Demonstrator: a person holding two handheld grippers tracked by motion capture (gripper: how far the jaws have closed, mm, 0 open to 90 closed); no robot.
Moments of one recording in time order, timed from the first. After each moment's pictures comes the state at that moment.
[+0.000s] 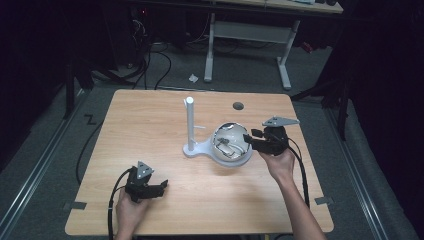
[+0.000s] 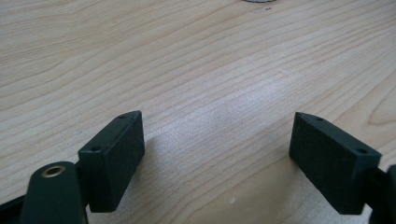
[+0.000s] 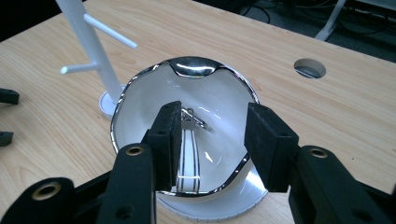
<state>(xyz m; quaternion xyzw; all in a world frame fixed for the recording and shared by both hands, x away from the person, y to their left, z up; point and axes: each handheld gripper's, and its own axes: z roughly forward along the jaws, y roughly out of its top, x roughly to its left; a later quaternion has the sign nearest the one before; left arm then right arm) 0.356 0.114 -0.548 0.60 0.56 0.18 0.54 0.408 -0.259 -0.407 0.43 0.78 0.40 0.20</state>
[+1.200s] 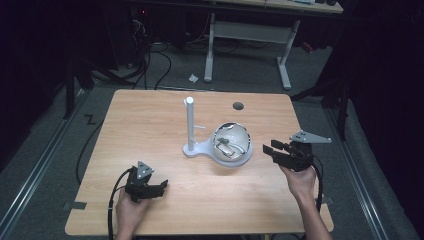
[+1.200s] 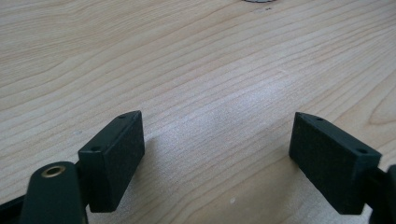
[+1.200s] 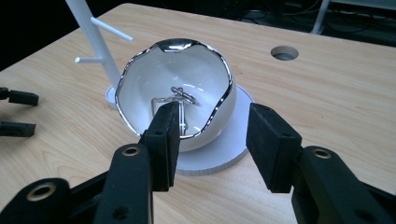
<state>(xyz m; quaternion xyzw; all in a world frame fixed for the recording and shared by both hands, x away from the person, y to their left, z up) 0.356 0.114 -0.548 0.60 0.56 0.18 0.54 0.357 -0.311 -0.410 0.46 0.74 0.44 0.19</state>
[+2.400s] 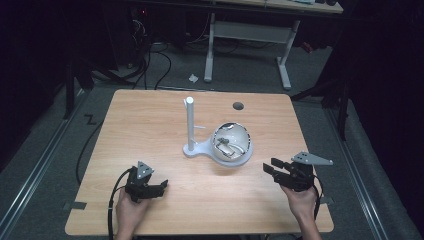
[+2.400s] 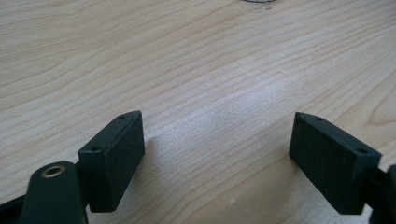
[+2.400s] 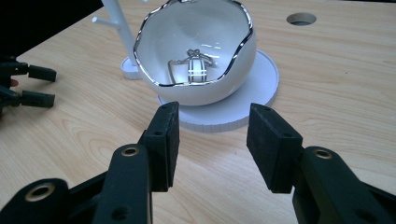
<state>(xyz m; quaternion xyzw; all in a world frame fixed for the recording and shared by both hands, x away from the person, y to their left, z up) 0.356 0.114 -0.548 0.60 0.56 0.18 0.54 0.318 -0.315 -0.446 0.47 0.74 0.45 0.17</state>
